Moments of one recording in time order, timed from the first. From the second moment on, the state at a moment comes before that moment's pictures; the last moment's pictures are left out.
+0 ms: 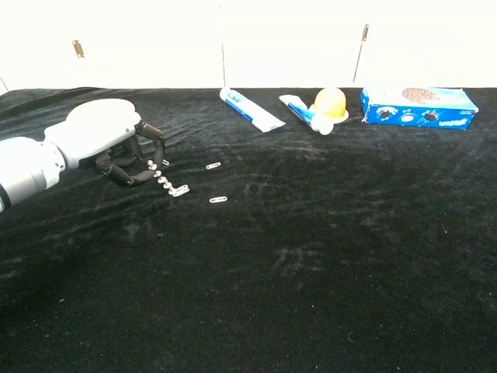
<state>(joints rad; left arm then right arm) -0.71 -1.63 -0.12 -1.21 1.43 1.05 0.05 -0.05 -1.03 0.00 -1.54 -1.69 1.73 0.21</state>
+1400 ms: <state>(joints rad) -0.74 -1.60 -0.16 -1.34 1.41 1.09 0.18 -0.12 -1.05 0.00 -1.49 -1.71 1.81 0.25</state>
